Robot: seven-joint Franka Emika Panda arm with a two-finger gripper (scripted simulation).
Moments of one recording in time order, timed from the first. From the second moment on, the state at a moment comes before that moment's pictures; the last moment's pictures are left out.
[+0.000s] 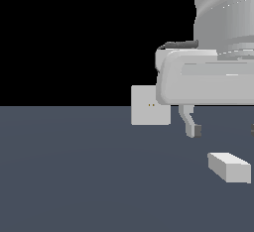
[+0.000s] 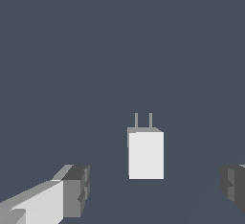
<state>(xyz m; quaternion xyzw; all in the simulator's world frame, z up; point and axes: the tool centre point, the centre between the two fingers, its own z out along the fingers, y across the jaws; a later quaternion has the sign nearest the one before) -0.117 -0.144 0.063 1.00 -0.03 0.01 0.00</state>
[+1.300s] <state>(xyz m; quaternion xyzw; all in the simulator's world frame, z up) -0.117 -0.145 0.012 1.00 -0.03 0.01 0.00</state>
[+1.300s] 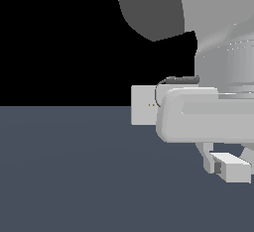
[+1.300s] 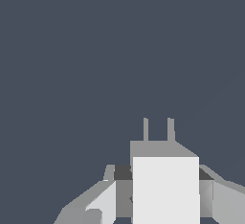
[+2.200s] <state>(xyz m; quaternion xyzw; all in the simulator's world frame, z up) -0.088 -0.115 0.049 1.00 0.00 0.01 0.00</state>
